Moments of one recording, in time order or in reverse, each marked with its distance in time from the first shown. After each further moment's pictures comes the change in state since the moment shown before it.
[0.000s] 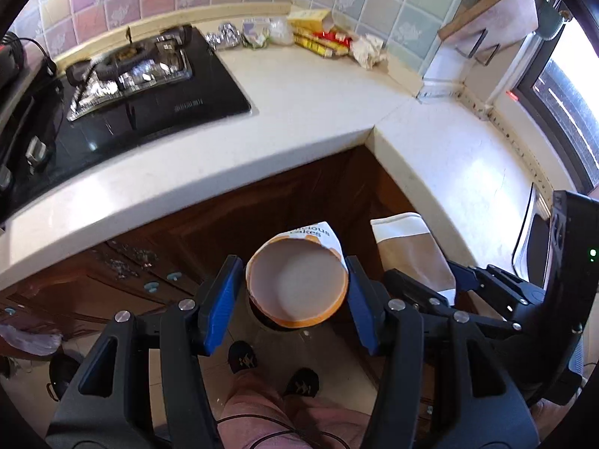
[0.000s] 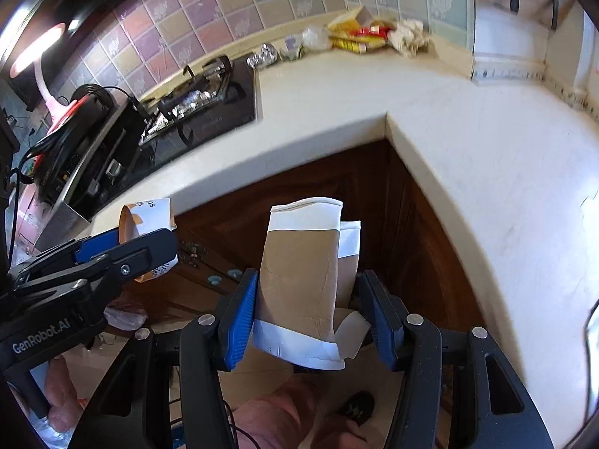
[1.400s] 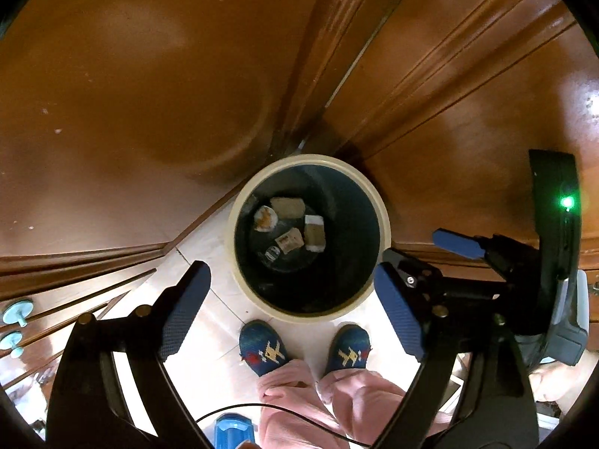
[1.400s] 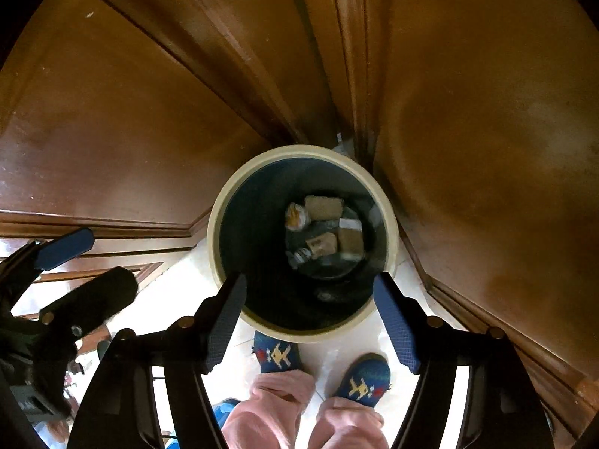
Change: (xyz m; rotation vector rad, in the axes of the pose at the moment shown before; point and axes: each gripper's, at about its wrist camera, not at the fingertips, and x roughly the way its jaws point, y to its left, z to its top) left arm 0.423 0.057 -0.098 0.168 0.422 -0.065; right arm 0.410 -0.148 -0.157 0.287 0.390 -0.145
